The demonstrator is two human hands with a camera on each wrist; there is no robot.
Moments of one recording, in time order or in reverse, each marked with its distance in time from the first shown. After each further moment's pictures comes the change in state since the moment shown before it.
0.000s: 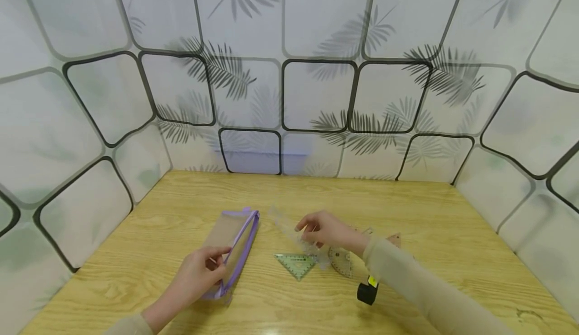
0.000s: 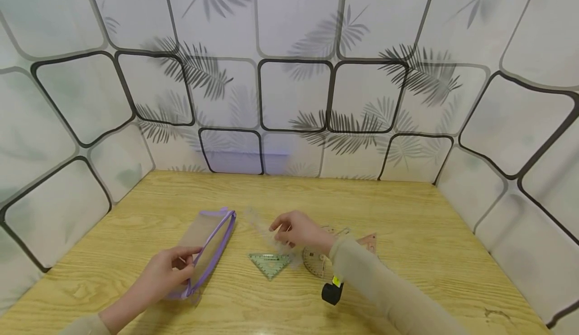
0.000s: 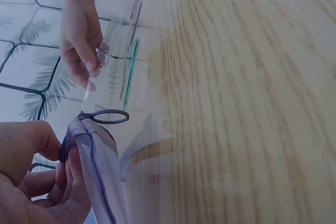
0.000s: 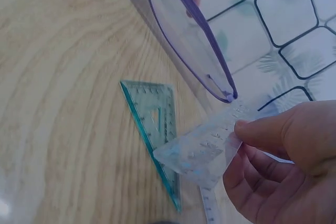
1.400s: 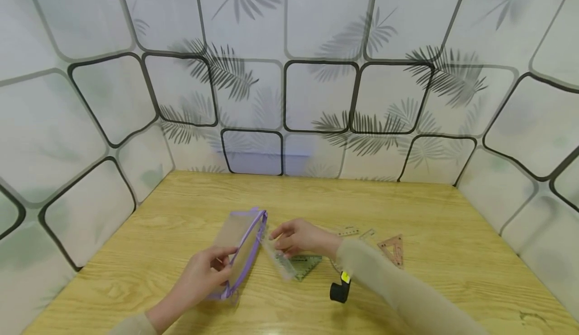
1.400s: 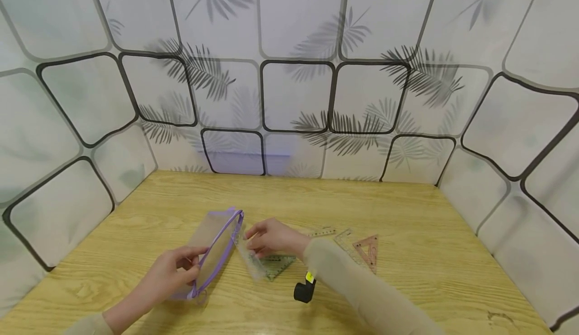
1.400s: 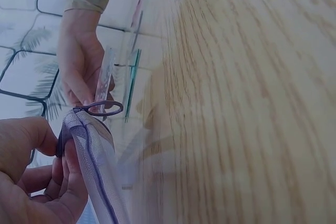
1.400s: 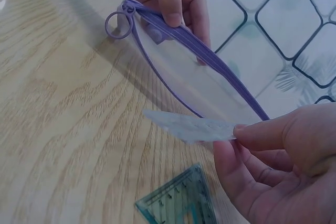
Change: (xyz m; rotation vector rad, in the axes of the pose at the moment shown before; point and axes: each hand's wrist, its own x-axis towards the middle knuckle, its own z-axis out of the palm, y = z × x) left_hand -0.003 0.003 0.003 -0.075 -0.054 0.071; right_hand 0.030 -0.021 0.045 0.444 -0.149 0.141
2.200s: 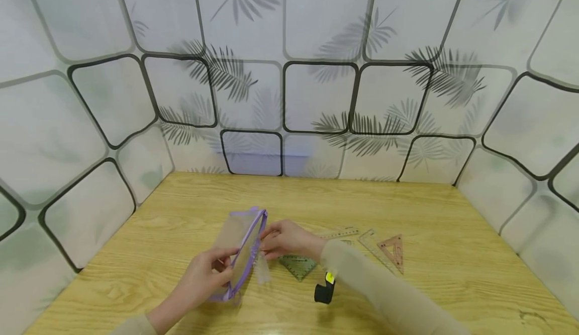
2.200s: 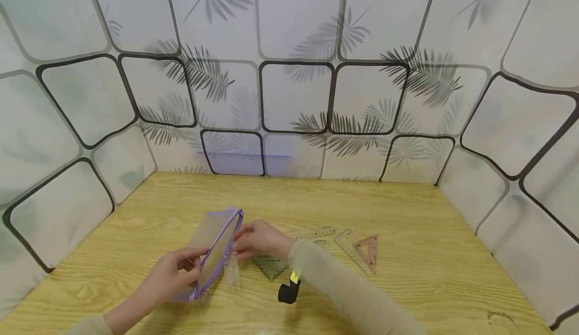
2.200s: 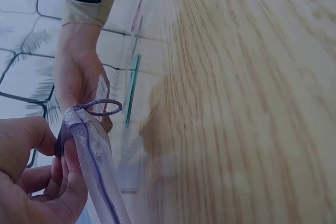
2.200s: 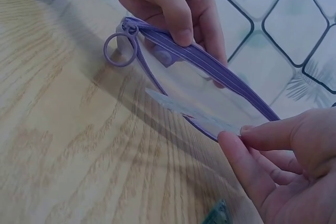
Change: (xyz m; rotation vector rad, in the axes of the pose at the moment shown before) left_hand 0.000 0.004 0.001 -0.008 -0.018 0.021; right_hand 0.020 -0.006 0.023 0.151 0.017 -0.027
